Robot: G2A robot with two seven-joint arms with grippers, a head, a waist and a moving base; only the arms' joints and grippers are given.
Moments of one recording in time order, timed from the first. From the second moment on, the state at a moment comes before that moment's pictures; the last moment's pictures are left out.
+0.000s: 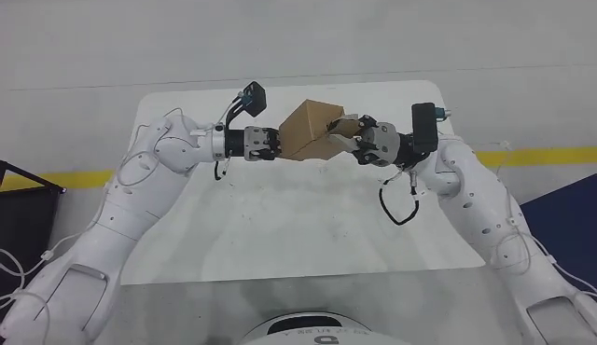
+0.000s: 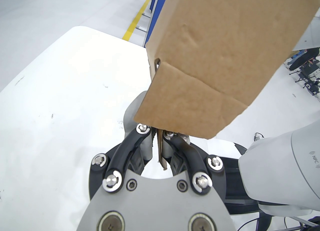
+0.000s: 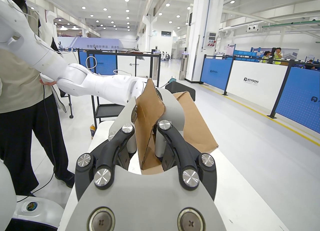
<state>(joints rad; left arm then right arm) 0.85 -1.08 -0.89 -1.27 0.27 -0.97 -0.66 -1.11 -1.00 1.07 -1.56 -0.96 -1.01 -0.40</state>
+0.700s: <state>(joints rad) 0.83 -1.07 -0.87 -1.27 0.30 -1.00 -0.67 -1.15 -0.98 1.14 -1.61 -0.96 -1.01 -0.40</state>
